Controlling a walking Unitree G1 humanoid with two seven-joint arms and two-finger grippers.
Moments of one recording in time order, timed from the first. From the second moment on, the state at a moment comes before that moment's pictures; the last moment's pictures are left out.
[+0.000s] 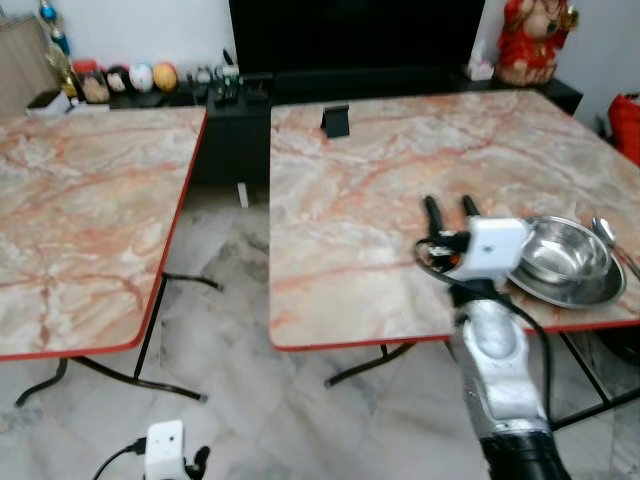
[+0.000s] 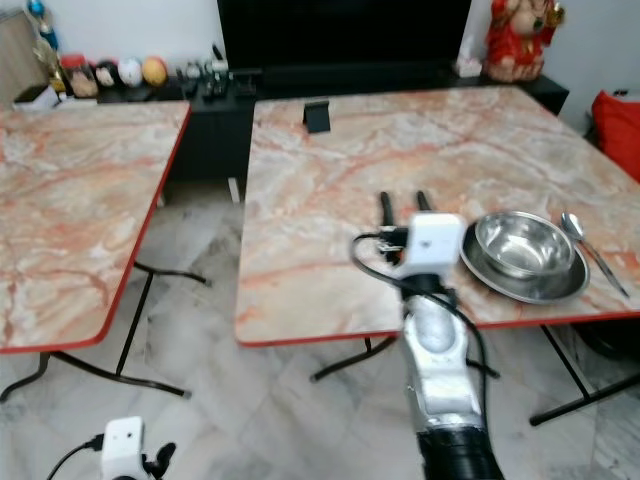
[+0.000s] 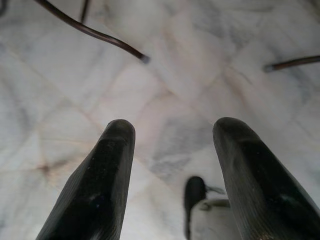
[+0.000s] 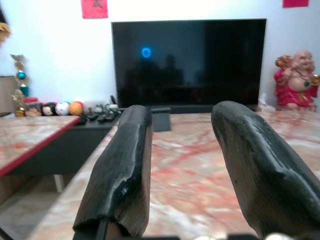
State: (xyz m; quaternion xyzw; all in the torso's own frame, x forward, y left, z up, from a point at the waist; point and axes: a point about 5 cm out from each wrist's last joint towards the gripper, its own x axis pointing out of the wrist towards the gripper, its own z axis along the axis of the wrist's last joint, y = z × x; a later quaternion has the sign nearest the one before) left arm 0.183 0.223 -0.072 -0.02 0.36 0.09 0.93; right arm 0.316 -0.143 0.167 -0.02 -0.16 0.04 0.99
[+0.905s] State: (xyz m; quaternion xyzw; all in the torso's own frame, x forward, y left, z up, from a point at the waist) left arm 0.175 0.221 -0.076 -0.03 0.38 0.10 0.92; right arm 0.316 -0.137 0.165 -0.01 -0.15 0.05 0.99
